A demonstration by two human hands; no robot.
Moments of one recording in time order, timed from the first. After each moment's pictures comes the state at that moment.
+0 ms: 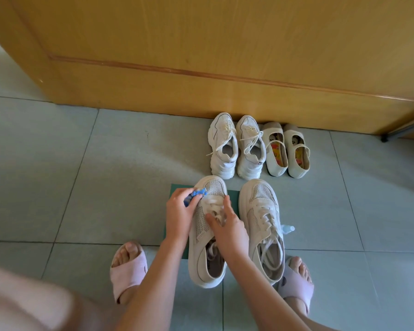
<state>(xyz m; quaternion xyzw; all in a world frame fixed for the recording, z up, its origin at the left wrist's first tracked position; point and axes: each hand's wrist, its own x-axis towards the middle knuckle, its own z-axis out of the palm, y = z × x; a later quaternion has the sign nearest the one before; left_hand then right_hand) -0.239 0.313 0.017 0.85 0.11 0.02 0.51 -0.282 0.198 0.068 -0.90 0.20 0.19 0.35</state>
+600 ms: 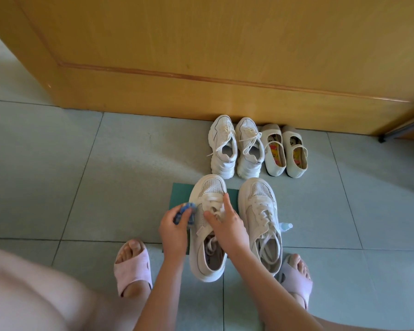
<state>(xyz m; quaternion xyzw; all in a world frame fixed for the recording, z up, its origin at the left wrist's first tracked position) -0.292 0.318 0.014 0.73 0.27 -0.02 0.63 -0.286 0.194 0.071 -0.89 0.19 0.22 0.36</state>
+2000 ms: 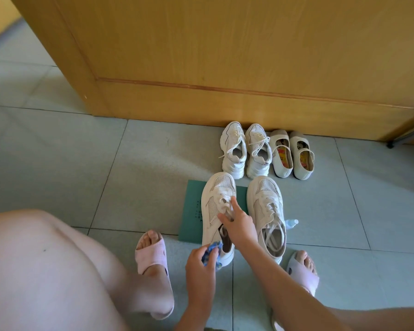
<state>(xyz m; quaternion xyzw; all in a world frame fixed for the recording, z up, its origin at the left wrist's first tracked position) -0.407 0.287 0.057 0.78 0.28 -0.07 0.56 -0.308 0.191 0.074 -0.88 0.16 0.23 0.37</state>
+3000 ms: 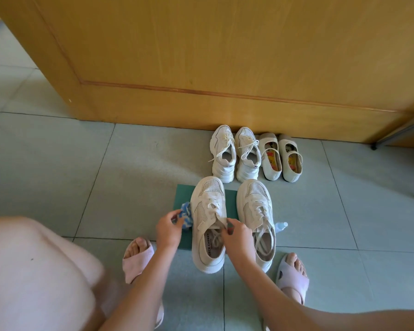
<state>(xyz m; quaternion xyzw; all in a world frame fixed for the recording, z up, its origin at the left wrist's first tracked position) -0.299 0.345 0.023 0.81 0.25 -0.13 0.51 -0.330 0.178 0.077 -0.88 0.21 0.16 0.40</state>
